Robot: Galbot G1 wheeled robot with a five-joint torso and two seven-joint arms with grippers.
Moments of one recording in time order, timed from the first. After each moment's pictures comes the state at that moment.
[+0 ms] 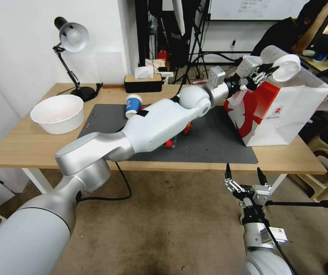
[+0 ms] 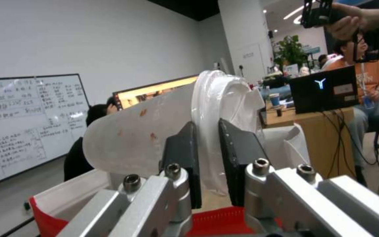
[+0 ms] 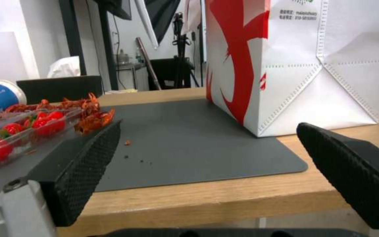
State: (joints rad) left arm -0.13 -1.57 0.65 -1.00 -0.92 -0.19 0.29; right arm -1.65 1.26 0.41 2.06 0.20 0.29 0.34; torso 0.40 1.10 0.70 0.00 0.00
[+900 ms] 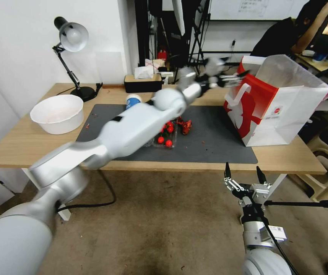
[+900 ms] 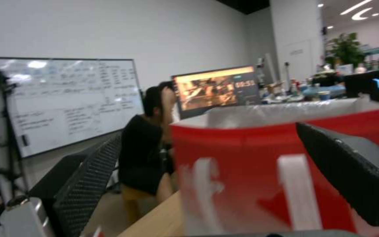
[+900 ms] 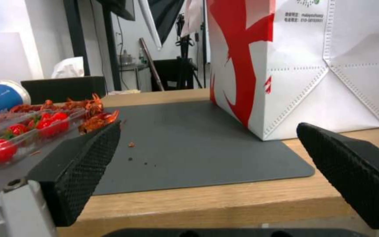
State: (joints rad) left arm 0.03 -1.26 0.51 -1.23 -0.91 -0.15 0.23; right arm -1.64 1.25 0.40 2.06 0.20 0.29 0.34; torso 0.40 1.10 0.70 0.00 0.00
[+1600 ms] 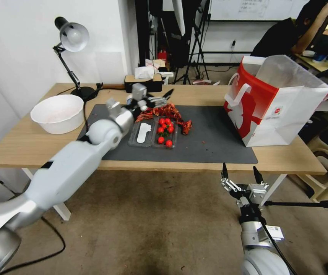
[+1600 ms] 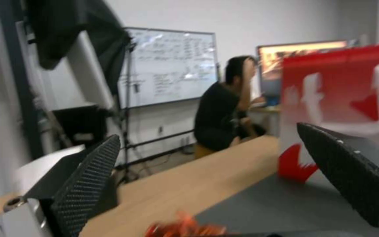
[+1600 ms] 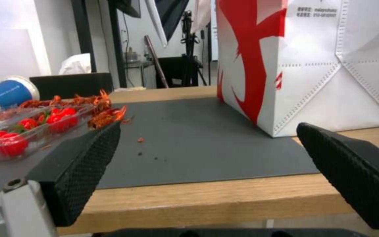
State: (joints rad) left arm 0.52 -0.93 0.12 -1.56 -0.81 -0.11 0.14; right arm -1.64 1.25 0.38 2.06 0.19 0.29 0.34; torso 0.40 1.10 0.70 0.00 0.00
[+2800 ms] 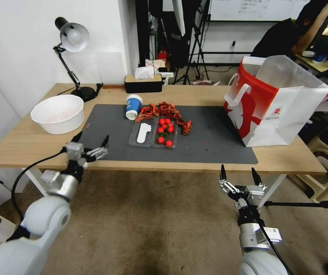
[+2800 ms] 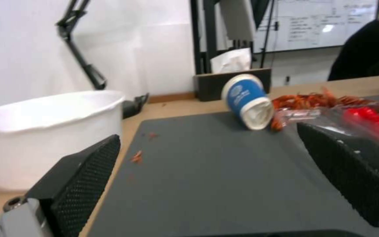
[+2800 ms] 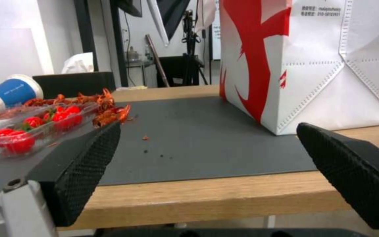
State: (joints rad) left arm 1.43 -1.01 -0.58 -1.97 -0.51 -0.07 -0.05; right arm -1.64 1.25 0.36 2.06 0.18 0.29 0.35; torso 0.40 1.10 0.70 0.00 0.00
